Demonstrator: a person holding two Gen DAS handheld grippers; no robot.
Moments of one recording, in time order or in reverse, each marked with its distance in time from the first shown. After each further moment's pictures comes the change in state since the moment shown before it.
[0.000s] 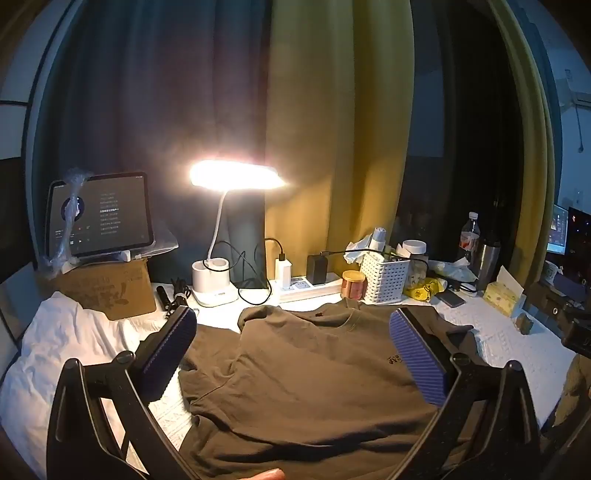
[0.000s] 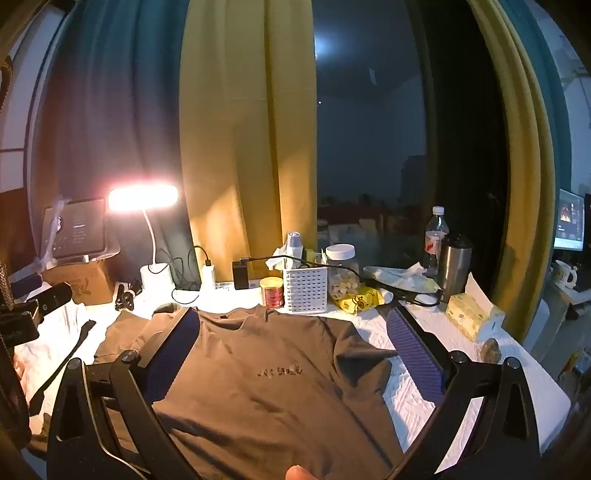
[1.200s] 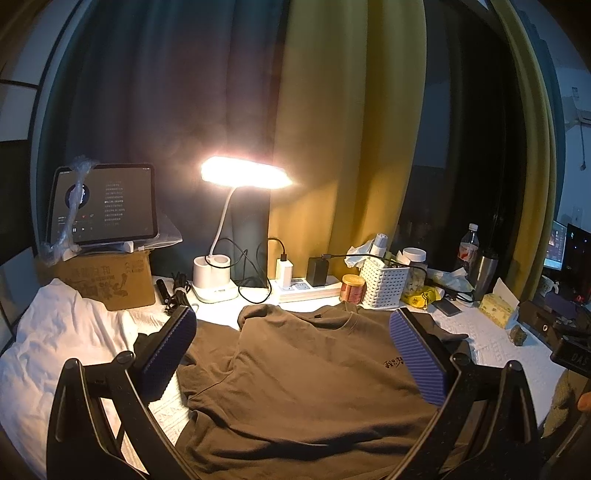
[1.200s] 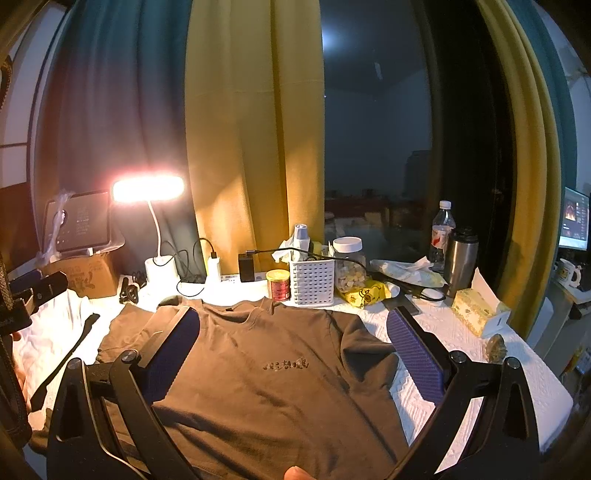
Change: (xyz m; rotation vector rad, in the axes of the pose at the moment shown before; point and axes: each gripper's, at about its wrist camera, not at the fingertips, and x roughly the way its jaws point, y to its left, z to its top) left arm -0.004 0.006 0.000 -0.064 0.009 -0.003; right arm 0.003 0.002 -0.006 -0.012 0.022 0.019
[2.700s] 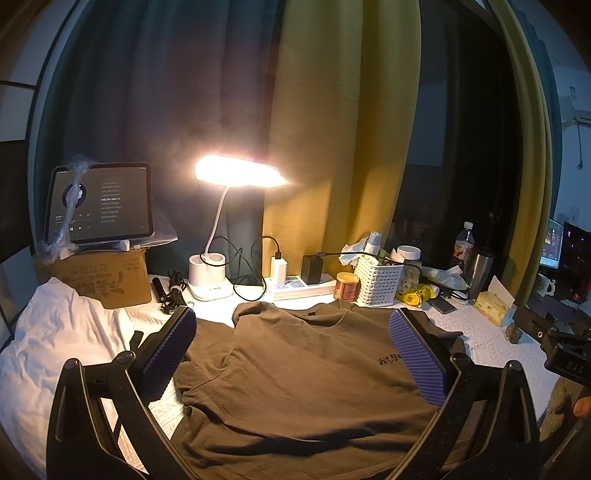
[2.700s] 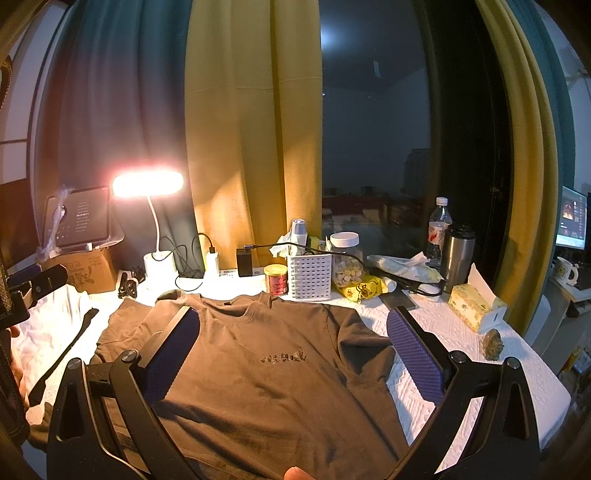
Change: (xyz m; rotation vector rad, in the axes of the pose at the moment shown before) left arm -0.003 -0.006 -0.003 0.001 0.007 -0.014; right arm -0.002 -0.002 -0.004 -0.005 0.009 0.003
